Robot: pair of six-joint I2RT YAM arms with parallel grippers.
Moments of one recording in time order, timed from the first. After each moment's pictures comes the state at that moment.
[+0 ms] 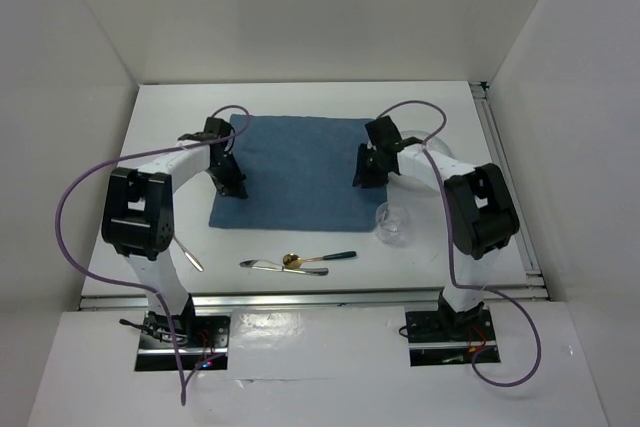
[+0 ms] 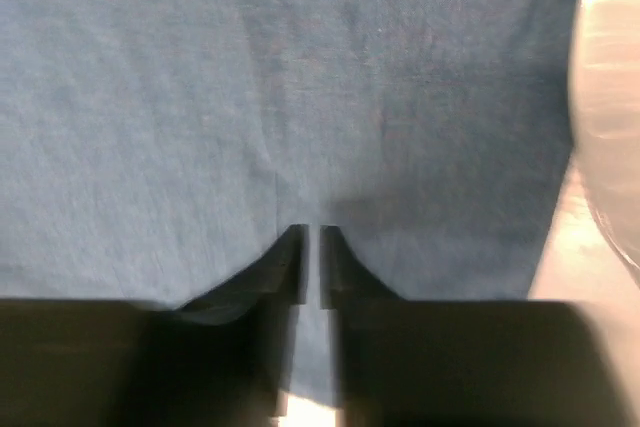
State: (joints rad) left arm -0.12 1.85 1.22 -0.65 0.13 -0.66; right arm 0.37 1.85 1.18 -0.38 -0.09 0.52
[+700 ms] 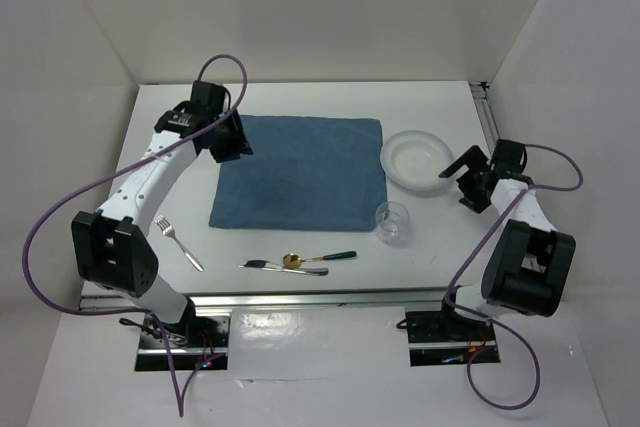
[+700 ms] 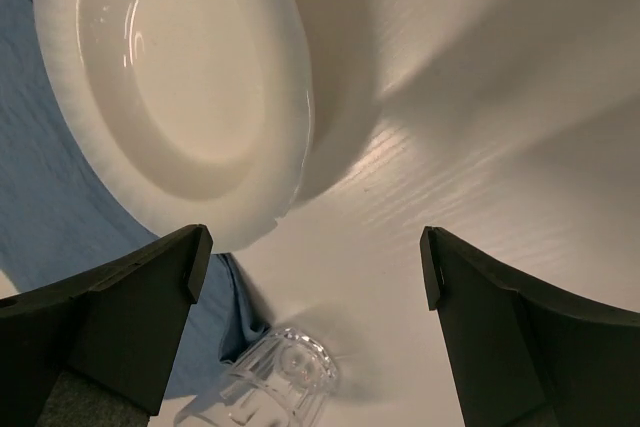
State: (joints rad) left arm -0.21 1.57 1.47 -0.81 0.03 -0.57; right arm -0.34 1.39 0.86 -0.36 -0.22 0.60
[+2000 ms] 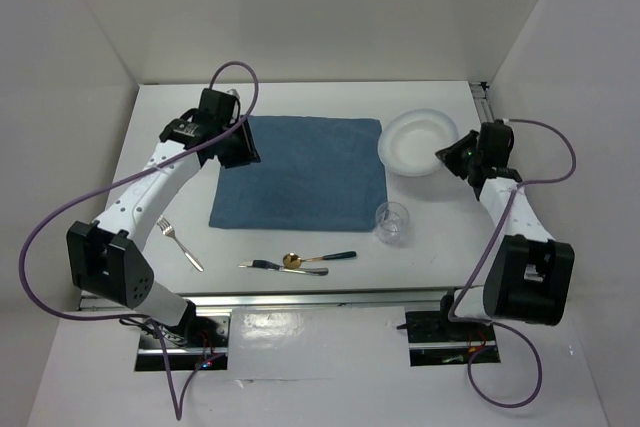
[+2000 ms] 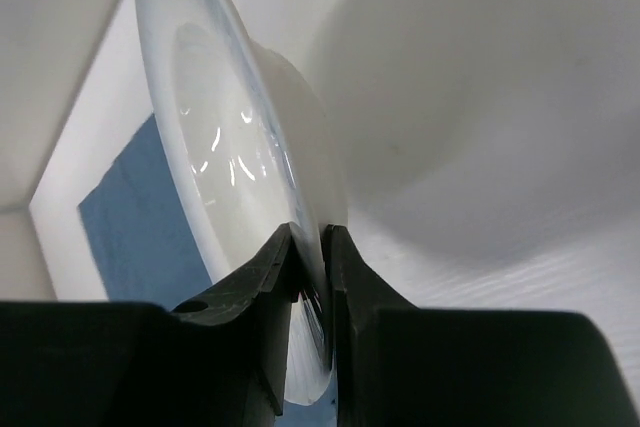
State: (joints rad) left arm -0.30 1.51 1.41 -0.79 0.03 -0.55; right arm -0.21 1.38 0.87 -0.13 -0.18 0.76
